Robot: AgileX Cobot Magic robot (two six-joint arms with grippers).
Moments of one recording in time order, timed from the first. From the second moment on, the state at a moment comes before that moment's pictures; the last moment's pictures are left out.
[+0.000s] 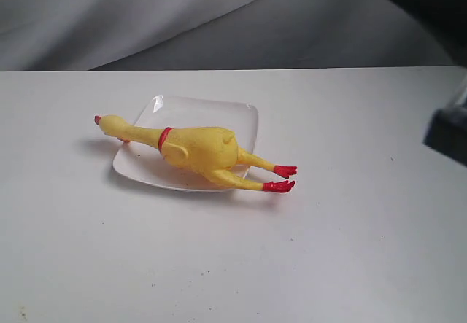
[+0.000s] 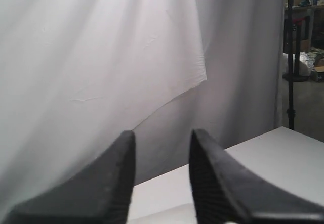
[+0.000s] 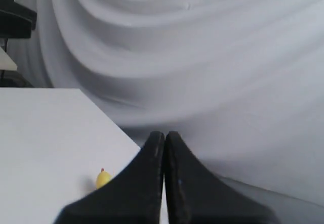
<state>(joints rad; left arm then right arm) -0.49 0.70 -0.66 1.38 0.14 -1.30 0.71 0.77 -0.75 1.04 0.08 -1.37</state>
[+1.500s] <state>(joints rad) -0.49 0.70 -0.66 1.38 0.09 -1.30 0.41 0.29 -0.64 1.16 -0.30 -0.93</state>
